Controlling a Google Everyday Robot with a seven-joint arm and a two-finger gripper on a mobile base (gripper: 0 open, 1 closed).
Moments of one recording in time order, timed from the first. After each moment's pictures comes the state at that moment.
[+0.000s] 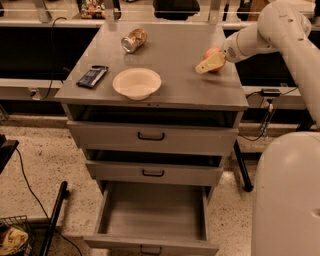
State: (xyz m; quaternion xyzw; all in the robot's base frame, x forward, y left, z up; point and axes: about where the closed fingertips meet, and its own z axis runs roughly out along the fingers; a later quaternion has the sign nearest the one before) arm 0.830 -0.196 0.858 -0.37 0.82 0.08 0.42
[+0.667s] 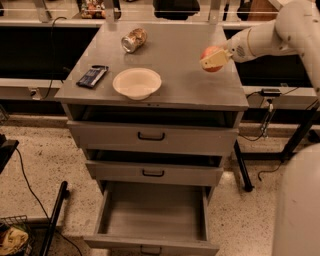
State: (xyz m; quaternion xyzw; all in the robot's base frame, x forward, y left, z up) arm 0.797 -0.187 0.886 -0.39 0.78 0.15 0.46
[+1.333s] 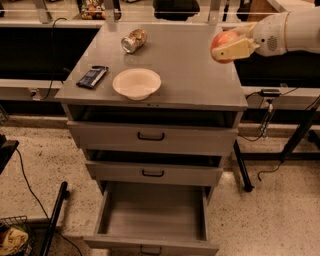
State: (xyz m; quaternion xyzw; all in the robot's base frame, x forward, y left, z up) arm 0.702 -0.182 0.970 -0.44 0.71 0.21 0.51
